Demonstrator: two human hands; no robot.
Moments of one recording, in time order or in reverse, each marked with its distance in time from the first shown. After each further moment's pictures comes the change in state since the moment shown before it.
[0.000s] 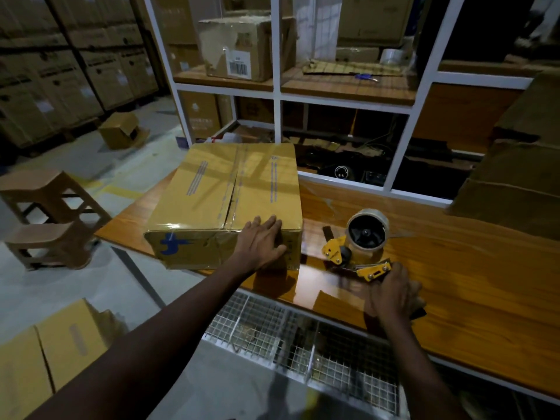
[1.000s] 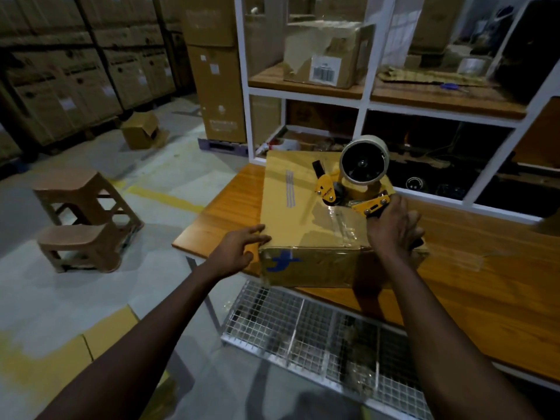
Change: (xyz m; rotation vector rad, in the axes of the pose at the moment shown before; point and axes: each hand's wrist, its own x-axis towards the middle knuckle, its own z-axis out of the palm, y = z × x) left_hand -0.088 -0.323 0.026 -0.612 0.197 0.151; right_hand -0.047 -0.325 0.036 0.110 0.237 -0.210
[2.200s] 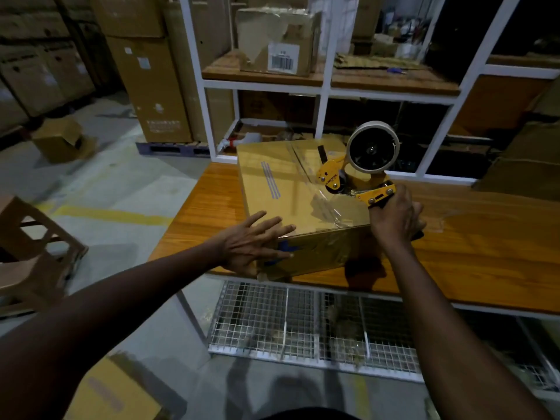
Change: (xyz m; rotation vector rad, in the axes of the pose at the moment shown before) left_hand 0.058 -0.023 -0.013 0.939 -0.266 0.942; right_hand -0.041 -0.015 -0.019 0.001 0.138 0.235
